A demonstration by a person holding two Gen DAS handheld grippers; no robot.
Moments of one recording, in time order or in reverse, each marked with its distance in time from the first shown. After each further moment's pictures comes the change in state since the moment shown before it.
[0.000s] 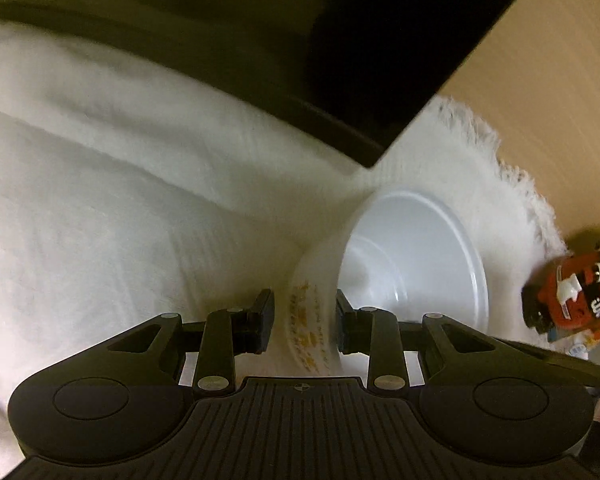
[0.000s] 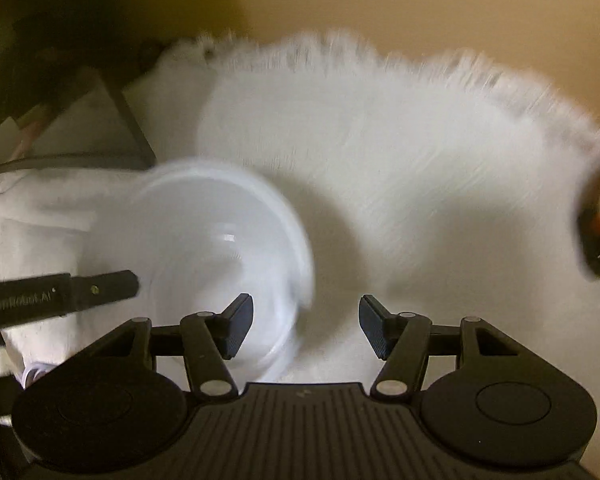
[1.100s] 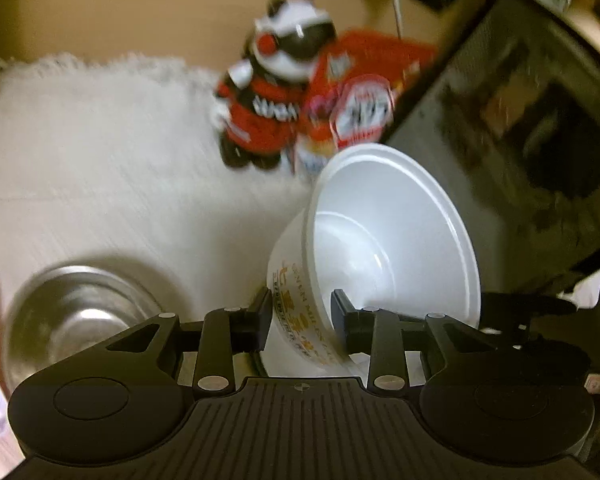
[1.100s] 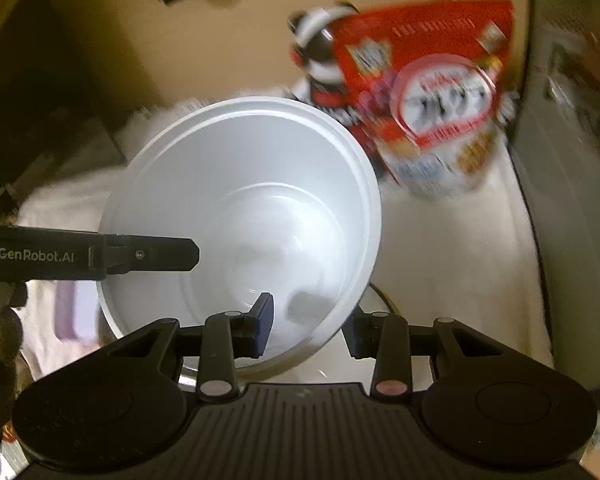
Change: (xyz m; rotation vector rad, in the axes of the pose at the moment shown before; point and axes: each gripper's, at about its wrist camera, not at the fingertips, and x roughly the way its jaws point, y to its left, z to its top) left arm -0.090 -0.294 -0.185 0.480 0.147 -0.232; right arm -0.253 -0.213 -0.169 0.074 -0.135 -0.011
